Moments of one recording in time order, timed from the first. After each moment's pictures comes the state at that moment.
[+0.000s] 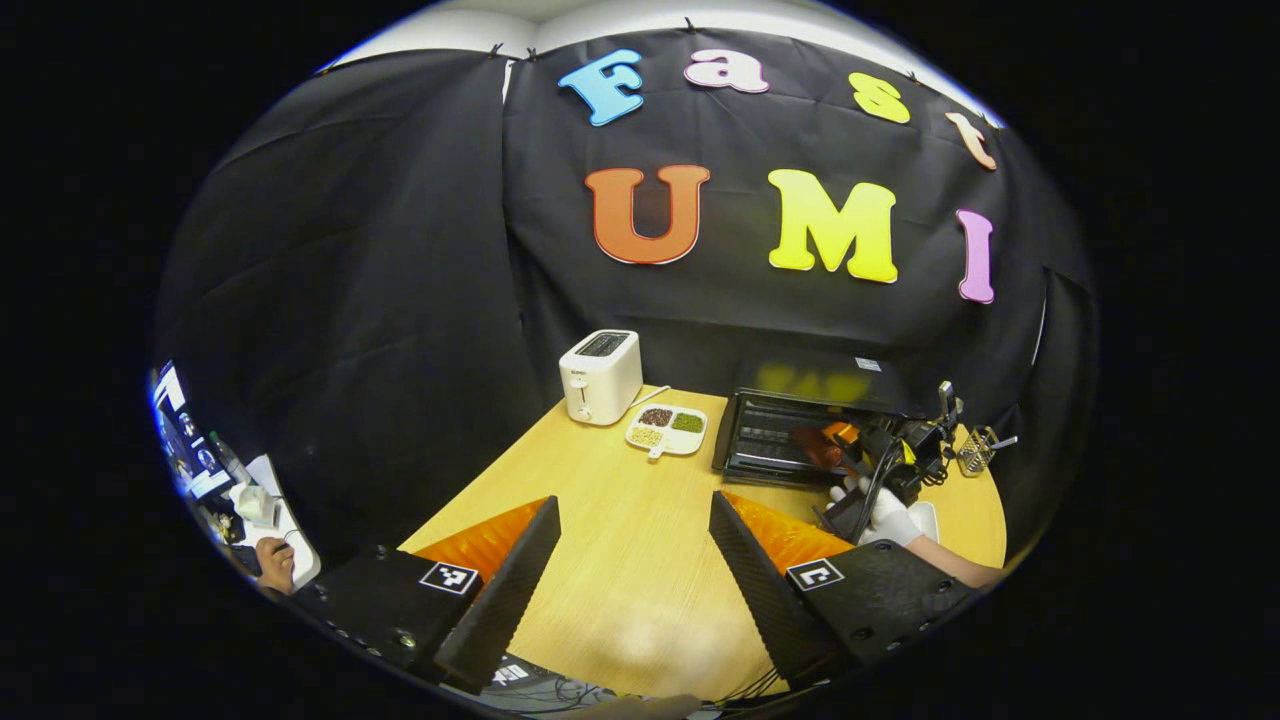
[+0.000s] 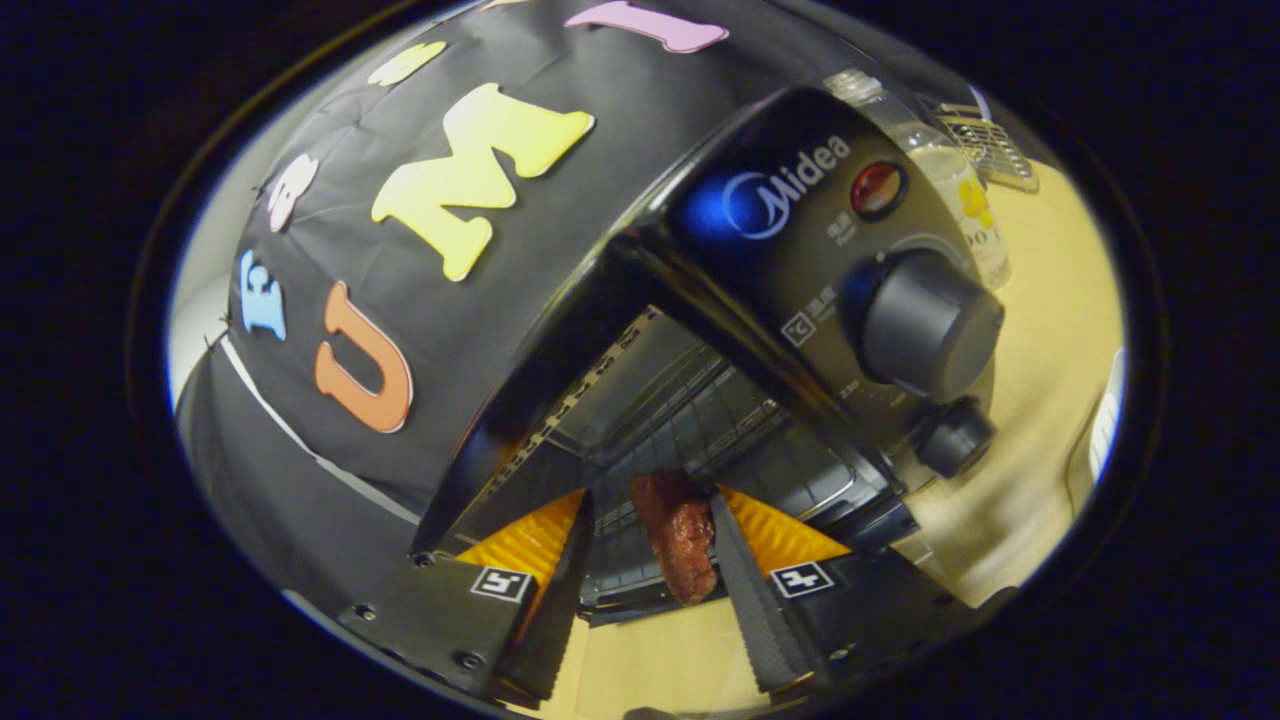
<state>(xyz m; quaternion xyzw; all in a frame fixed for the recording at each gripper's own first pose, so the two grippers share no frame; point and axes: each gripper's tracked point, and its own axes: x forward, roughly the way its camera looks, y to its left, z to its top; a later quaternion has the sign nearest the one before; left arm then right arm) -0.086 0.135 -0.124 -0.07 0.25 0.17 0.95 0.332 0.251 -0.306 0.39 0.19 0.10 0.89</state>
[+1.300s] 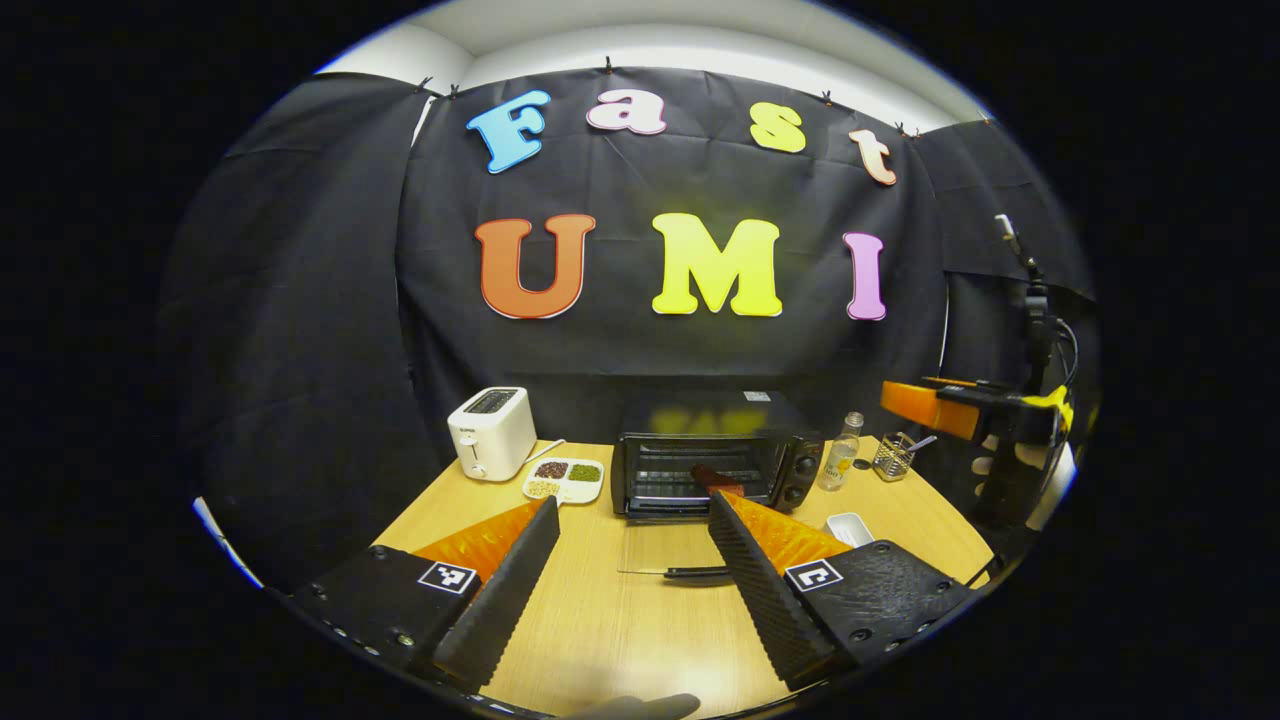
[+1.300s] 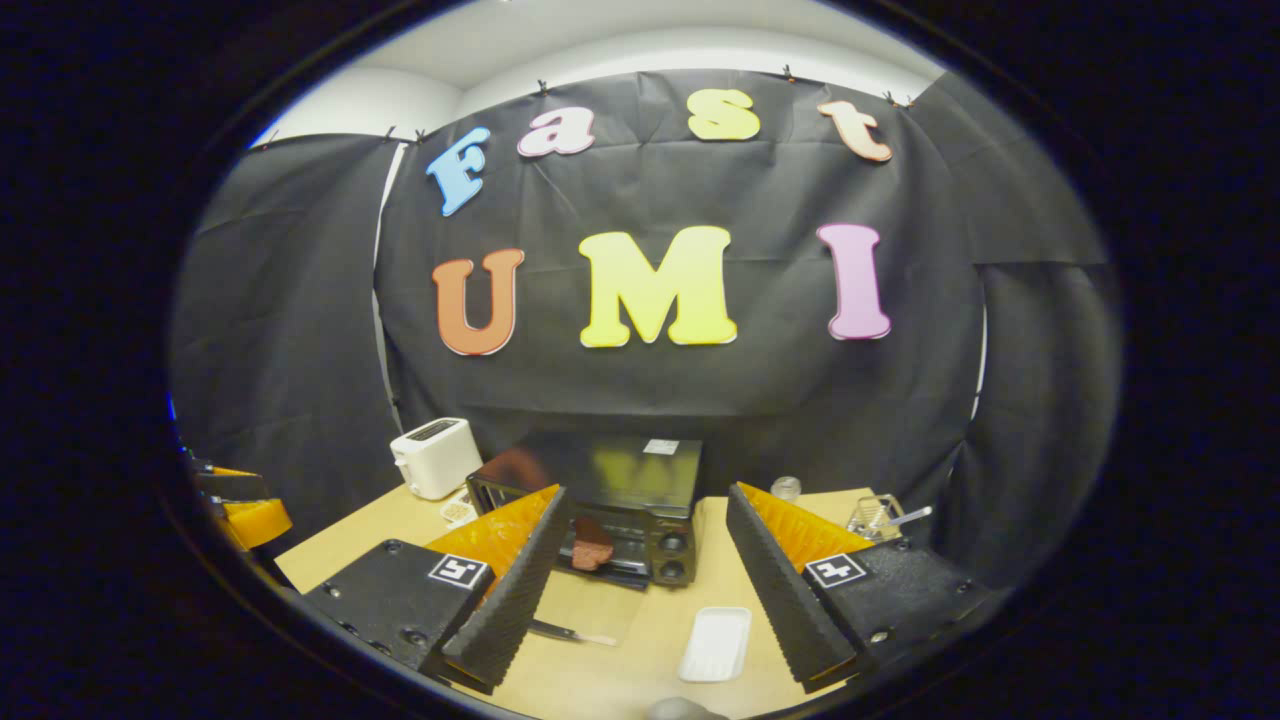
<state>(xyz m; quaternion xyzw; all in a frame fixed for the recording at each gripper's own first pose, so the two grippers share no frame) -0.051 0.061 -0.113 -0.05 0.15 0.02 0.99 0.099 0.087 -0.074 0.01 0.05 0.10 0.99</state>
